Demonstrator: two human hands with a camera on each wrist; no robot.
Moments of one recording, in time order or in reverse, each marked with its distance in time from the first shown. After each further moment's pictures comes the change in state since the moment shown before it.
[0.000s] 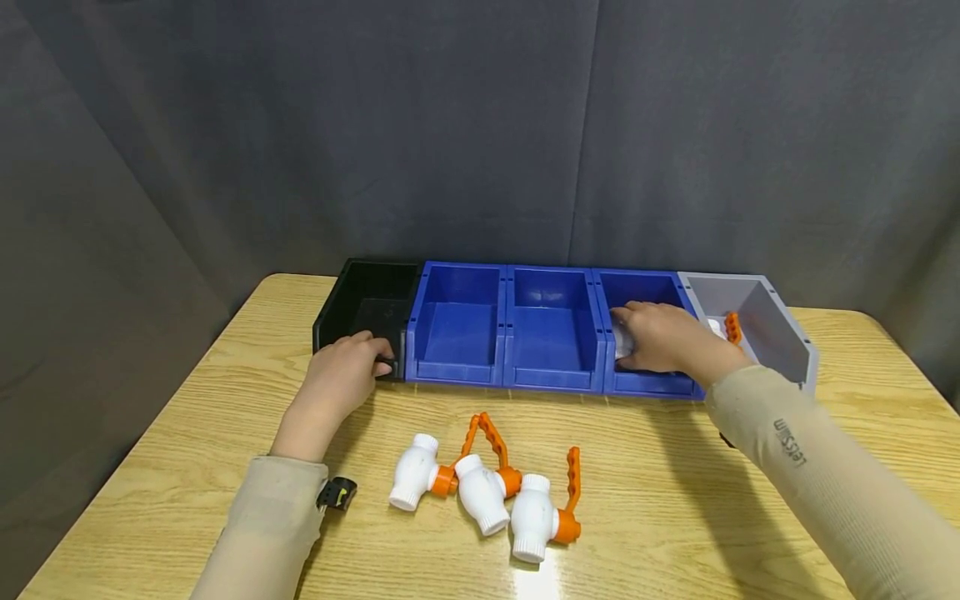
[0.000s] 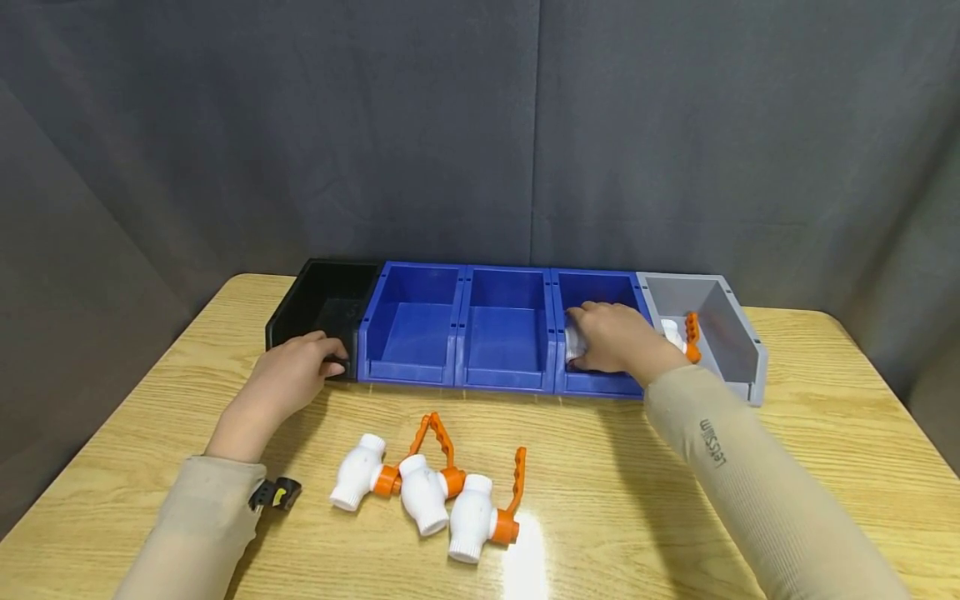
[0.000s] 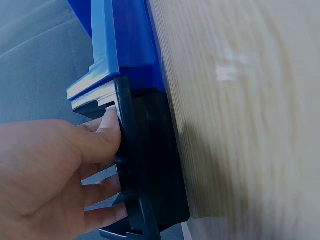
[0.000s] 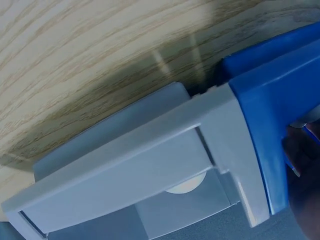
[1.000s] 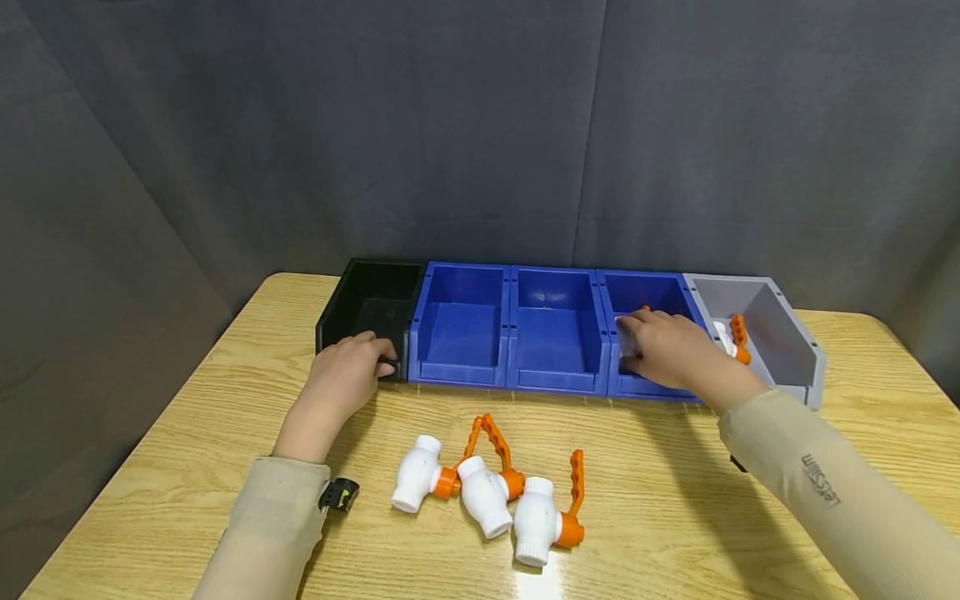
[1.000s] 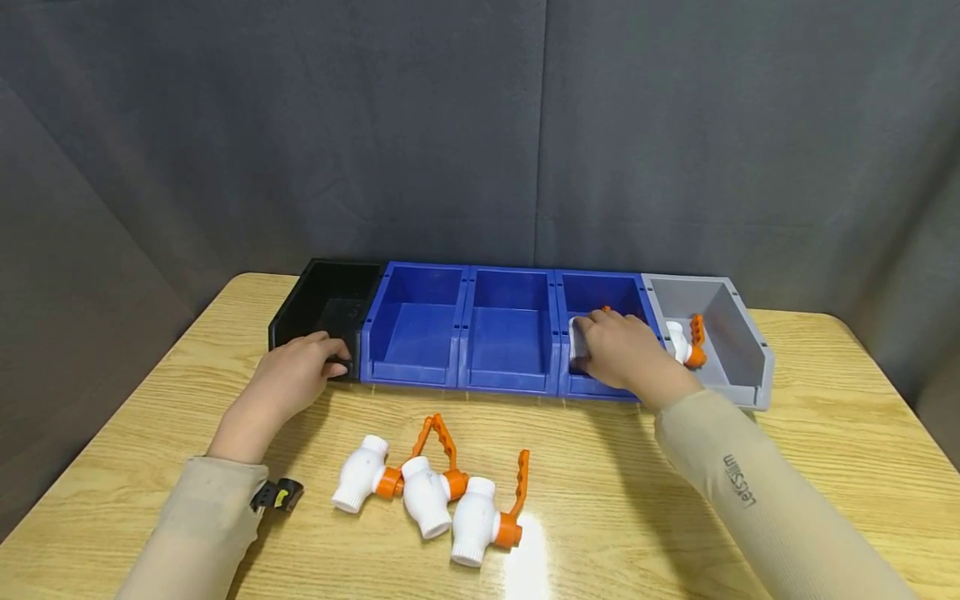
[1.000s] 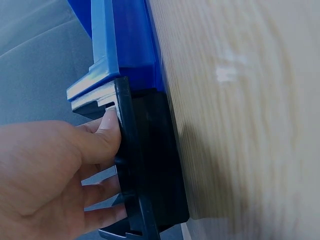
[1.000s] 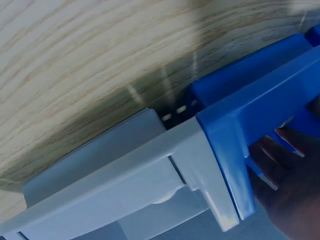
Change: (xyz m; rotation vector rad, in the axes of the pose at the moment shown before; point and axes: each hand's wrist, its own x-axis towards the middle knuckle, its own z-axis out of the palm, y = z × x) left_hand -0.001 0.000 0.001 0.001 0.010 0.010; right_hand -0.021 -0.017 -0.004 -0.014 0.035 0.034
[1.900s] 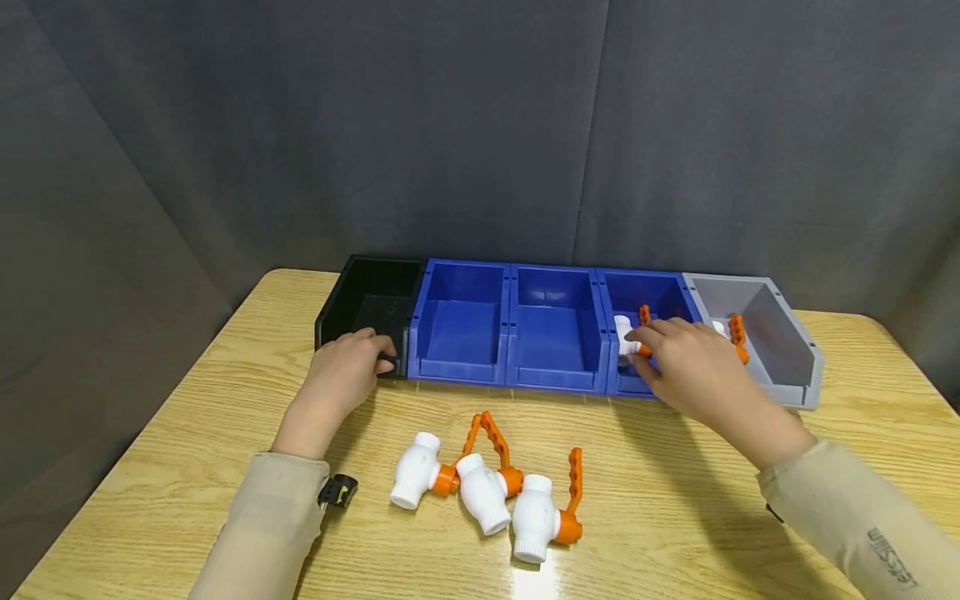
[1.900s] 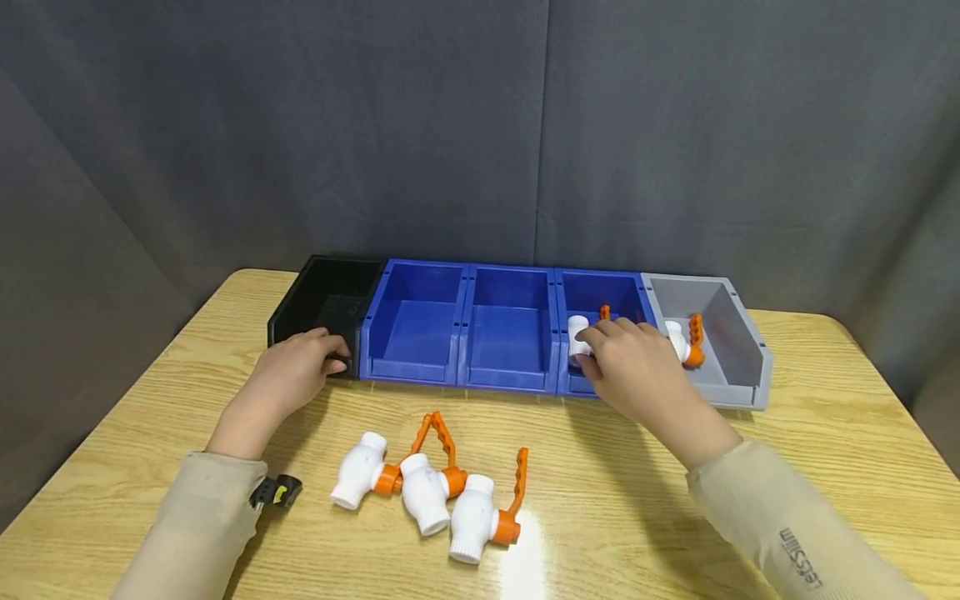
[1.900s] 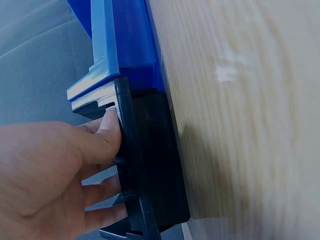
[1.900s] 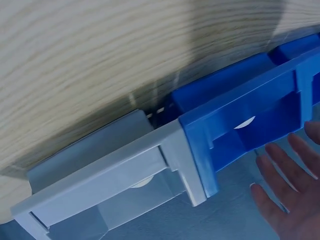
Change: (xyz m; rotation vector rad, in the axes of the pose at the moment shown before) left_hand 0.000 -0.002 0.002 0.003 0.003 -0.004; right_hand -0.044 -0.019 -0.008 -0.019 0.454 -0.123
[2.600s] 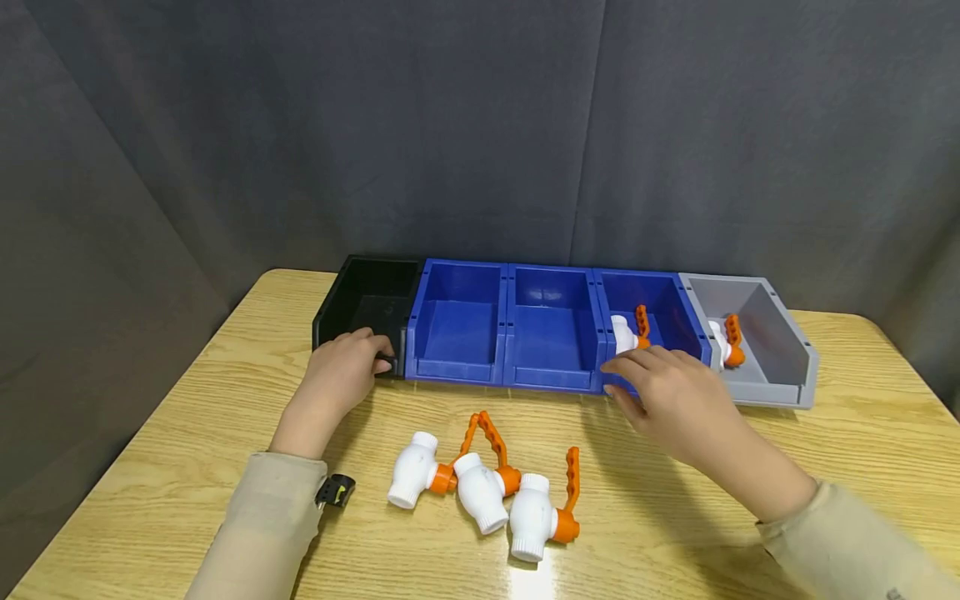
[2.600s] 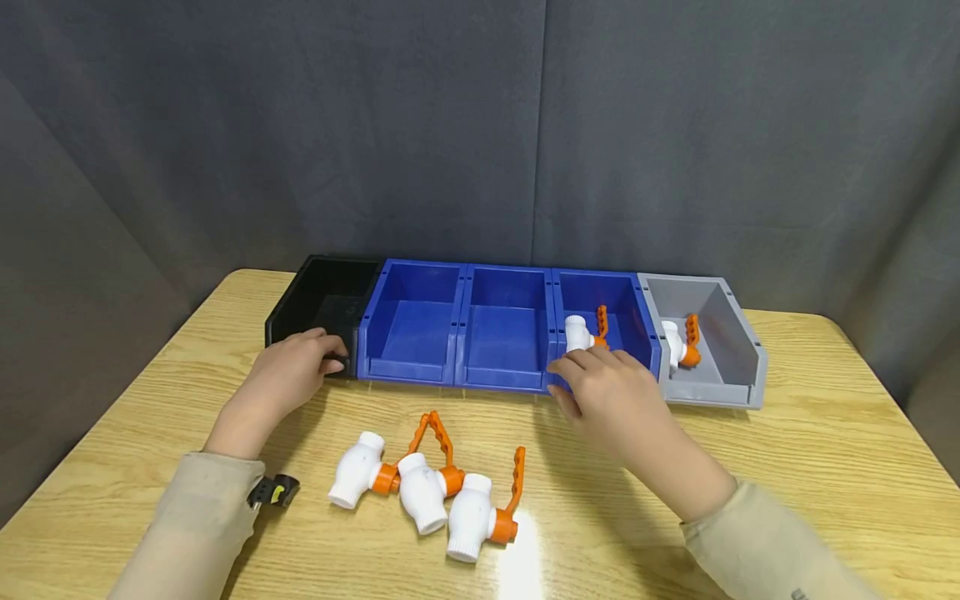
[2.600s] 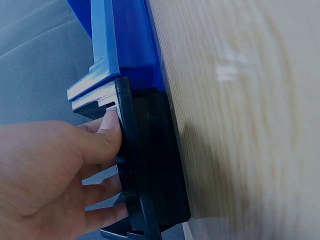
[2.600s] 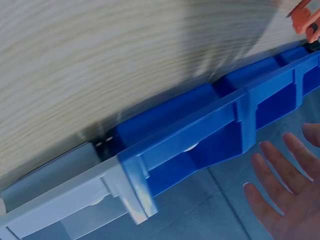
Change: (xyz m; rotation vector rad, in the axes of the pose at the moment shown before) left_hand 0.000 0.001 -0.001 0.001 -0.018 -0.012; right_hand -0.015 -0.039 -0.011 0.072 0.121 -0.117
